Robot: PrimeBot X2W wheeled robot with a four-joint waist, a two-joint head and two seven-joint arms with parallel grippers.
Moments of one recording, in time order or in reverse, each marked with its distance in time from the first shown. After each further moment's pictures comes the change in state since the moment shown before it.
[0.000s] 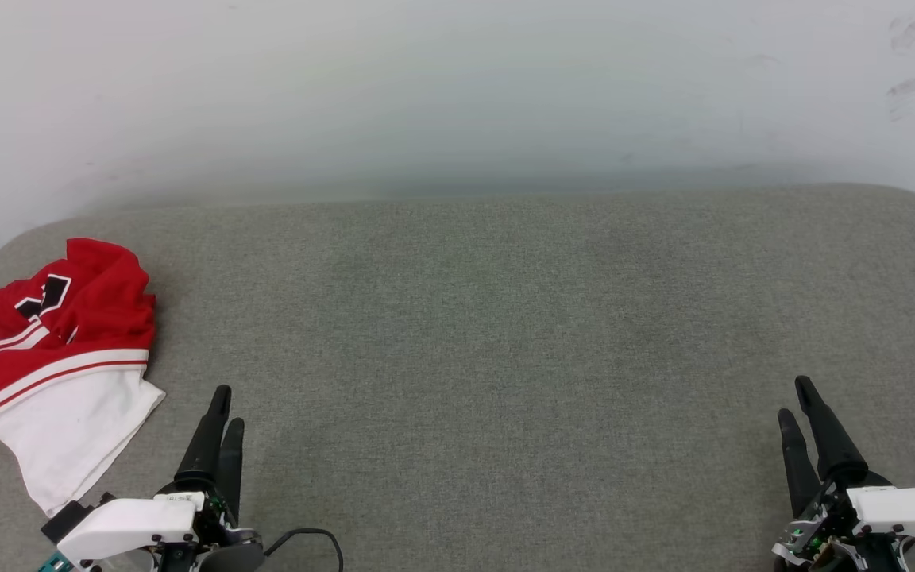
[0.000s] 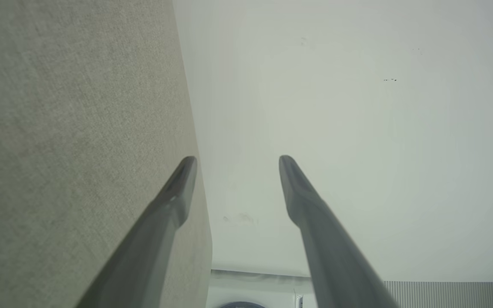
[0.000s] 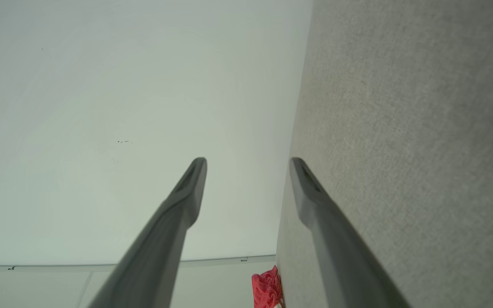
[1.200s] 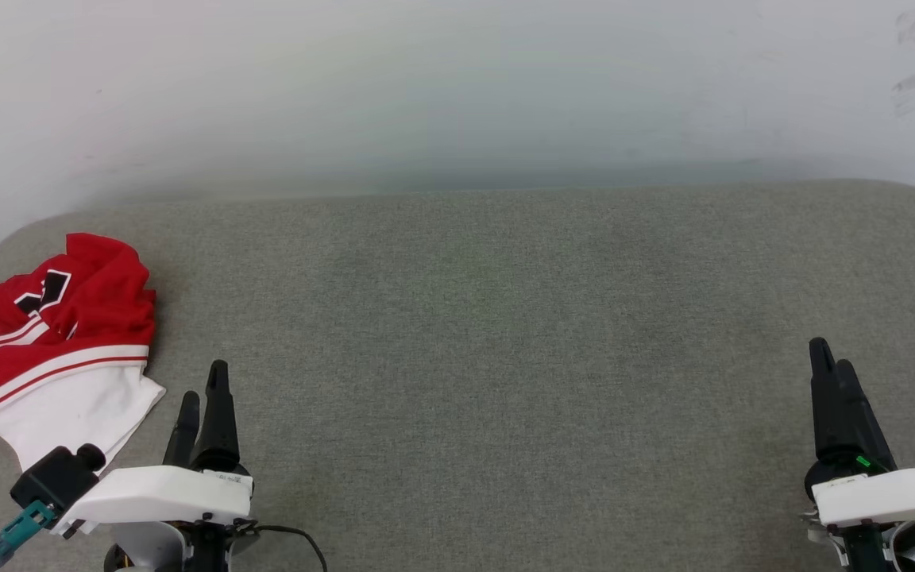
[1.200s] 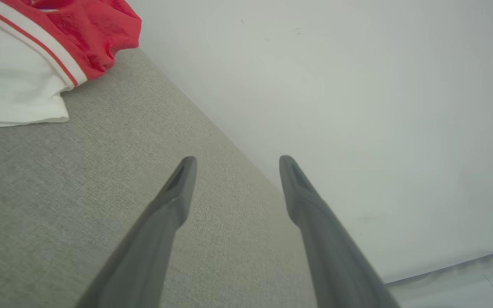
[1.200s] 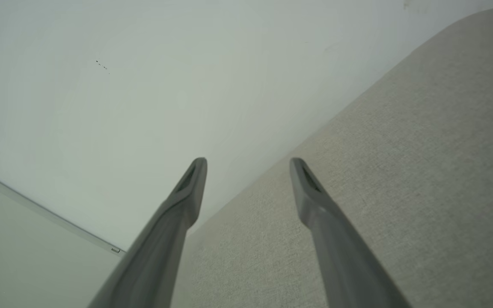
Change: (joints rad) left arm 0.023 0.000 -0.038 -0.190 0.665 0.160 -0.148; right arm 0.032 0.001 0.002 -0.220 -0.705 0.000 -0.148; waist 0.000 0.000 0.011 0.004
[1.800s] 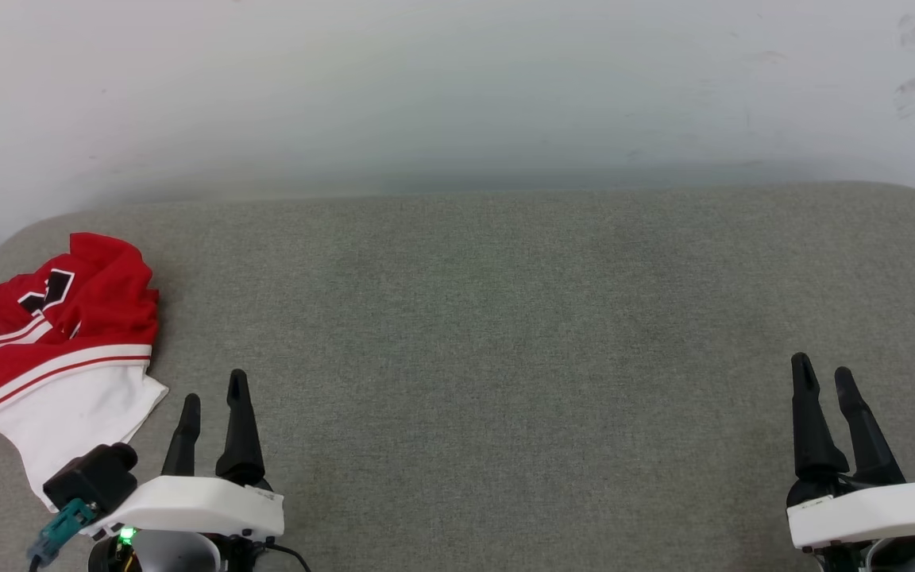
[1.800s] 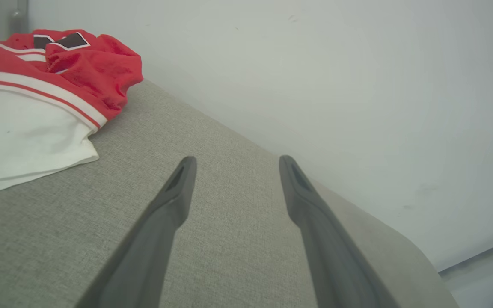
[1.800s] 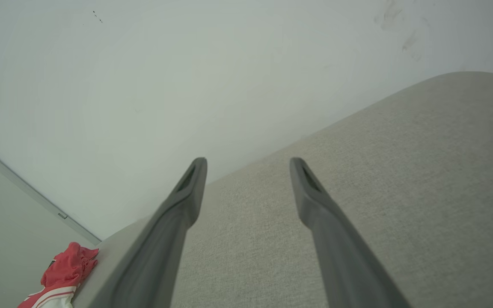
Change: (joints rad) left arm 0.025 0.001 -0.046 -0.014 0.297 0.034 -0.056; right arm 0.042 0.000 0.027 -0.026 -0.276 0.000 -0.057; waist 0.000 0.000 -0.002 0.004
